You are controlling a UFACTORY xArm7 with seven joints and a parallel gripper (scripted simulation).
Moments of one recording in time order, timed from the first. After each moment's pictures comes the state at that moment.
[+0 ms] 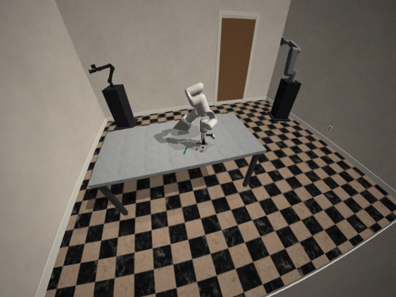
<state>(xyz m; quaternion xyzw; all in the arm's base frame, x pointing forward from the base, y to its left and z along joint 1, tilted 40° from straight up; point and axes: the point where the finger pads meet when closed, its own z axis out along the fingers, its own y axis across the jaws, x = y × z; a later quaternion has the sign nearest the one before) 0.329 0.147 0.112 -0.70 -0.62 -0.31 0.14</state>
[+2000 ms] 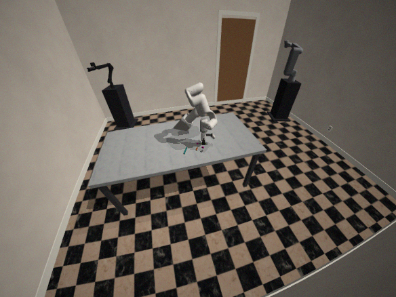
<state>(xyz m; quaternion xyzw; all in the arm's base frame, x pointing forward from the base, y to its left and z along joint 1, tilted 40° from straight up) 0.329 0.147 0.112 -0.70 -0.62 -0.31 0.14</state>
